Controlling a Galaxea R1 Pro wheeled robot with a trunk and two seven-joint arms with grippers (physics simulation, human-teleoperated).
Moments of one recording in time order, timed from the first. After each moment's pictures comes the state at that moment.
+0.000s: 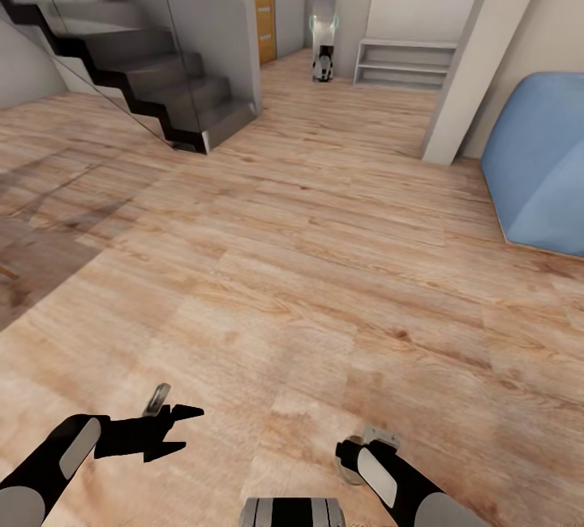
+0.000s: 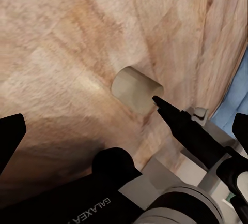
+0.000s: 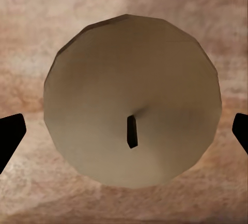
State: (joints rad) left arm -0.55 0.31 0.02 -0.55 0.59 1.04 -0.76; right arm -0.58 0.08 0.44 -0.36 -0.81 0.24 -0.35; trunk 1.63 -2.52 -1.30
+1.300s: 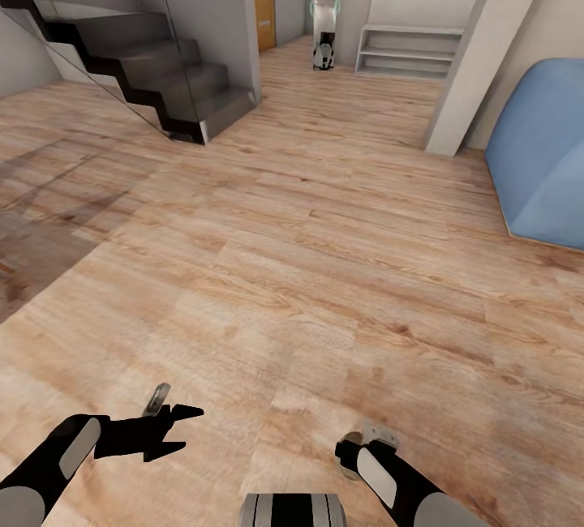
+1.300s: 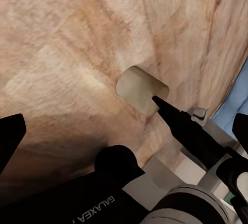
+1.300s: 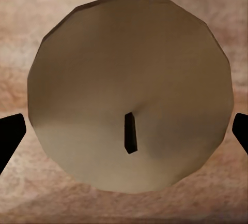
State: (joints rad) left arm -0.55 0.31 0.02 -0.55 0.59 1.04 -0.76; right arm -0.58 0.08 0.44 -0.36 -0.81 0.24 -0.35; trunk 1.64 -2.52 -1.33
